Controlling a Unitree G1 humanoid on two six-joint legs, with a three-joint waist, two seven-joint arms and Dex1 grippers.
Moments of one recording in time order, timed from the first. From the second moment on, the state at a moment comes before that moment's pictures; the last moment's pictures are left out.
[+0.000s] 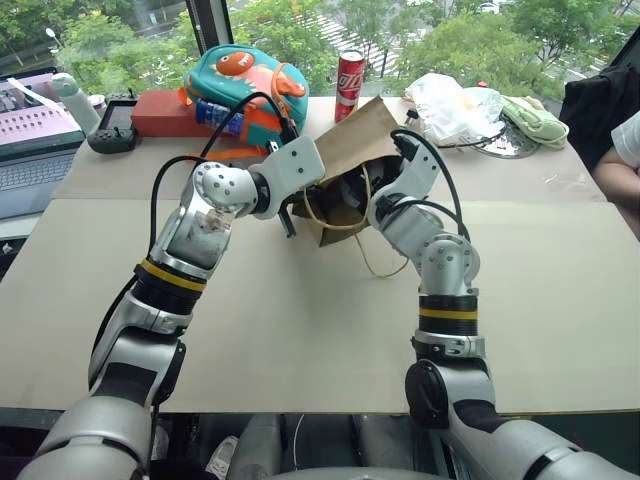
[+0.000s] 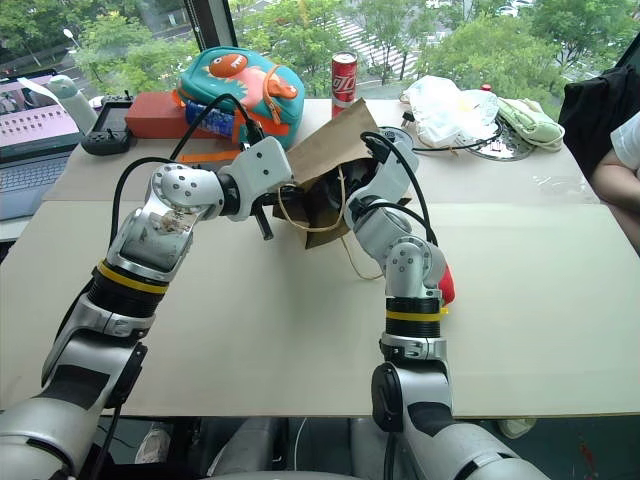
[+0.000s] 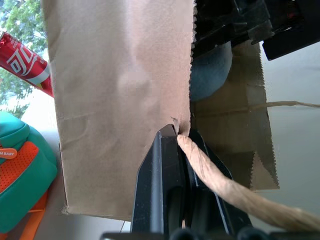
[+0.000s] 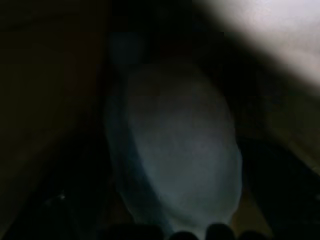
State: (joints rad) left arm -0.91 0.48 -0.30 0.09 0.09 0.49 -0.85; right arm -0.81 0.10 -0.25 0.10 0.77 0.74 -0.44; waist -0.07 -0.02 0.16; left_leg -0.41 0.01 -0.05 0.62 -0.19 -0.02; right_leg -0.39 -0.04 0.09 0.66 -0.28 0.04
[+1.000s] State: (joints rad) left arm -1.03 0.52 -0.34 0.42 0.12 0.17 -1.07; right arm -0.59 0.09 -0.08 -0.23 0.80 1.01 -0.47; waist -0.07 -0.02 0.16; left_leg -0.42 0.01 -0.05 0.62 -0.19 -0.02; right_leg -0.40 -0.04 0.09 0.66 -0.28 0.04
